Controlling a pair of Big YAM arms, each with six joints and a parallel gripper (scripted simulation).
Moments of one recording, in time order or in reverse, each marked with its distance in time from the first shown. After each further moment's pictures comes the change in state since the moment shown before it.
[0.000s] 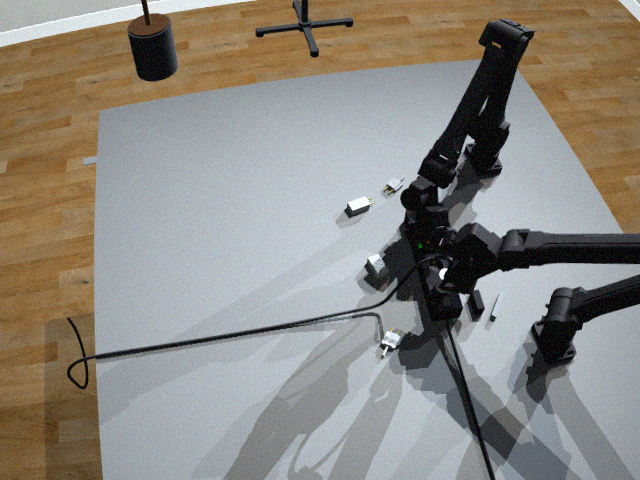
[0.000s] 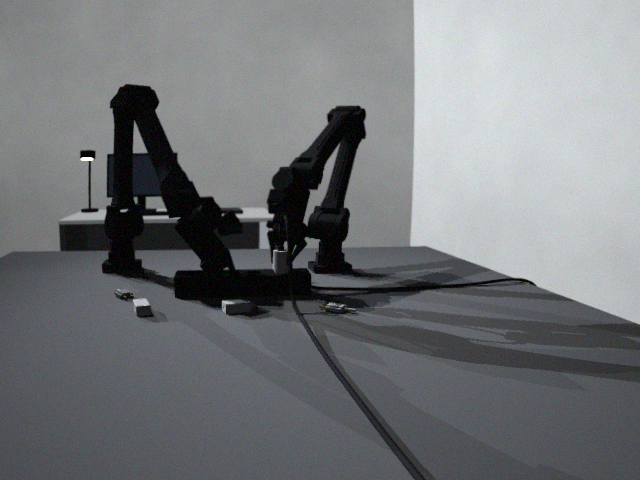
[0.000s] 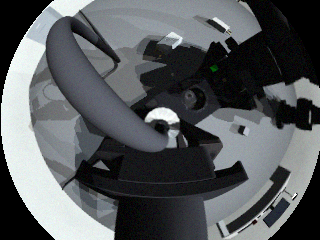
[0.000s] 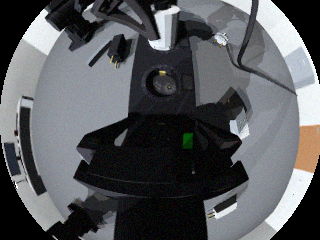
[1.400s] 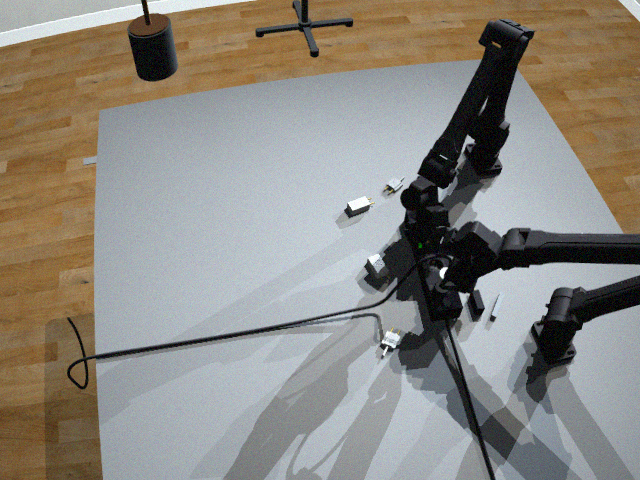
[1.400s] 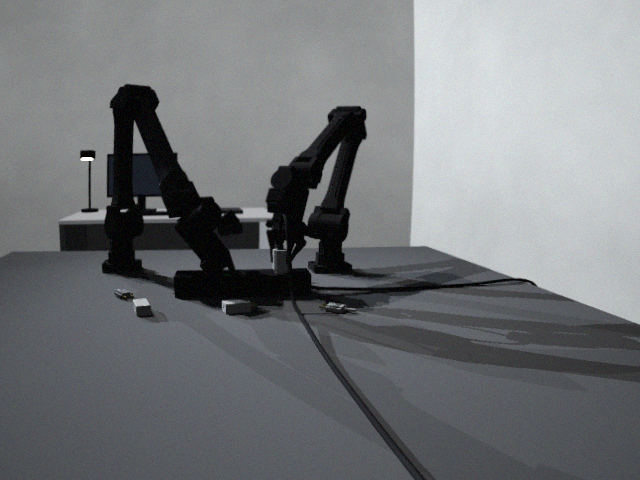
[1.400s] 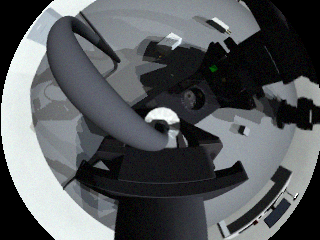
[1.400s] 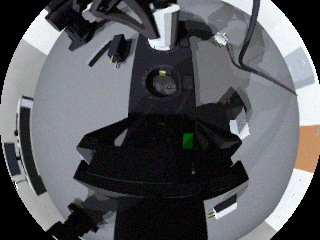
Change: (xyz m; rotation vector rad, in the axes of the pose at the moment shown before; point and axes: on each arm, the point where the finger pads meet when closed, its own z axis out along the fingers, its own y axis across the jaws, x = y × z) left arm -0.001 -0.001 -0.002 -0.010 -0.003 0.010; right arm 0.000 0.000 0.000 0.000 0.000 0.000
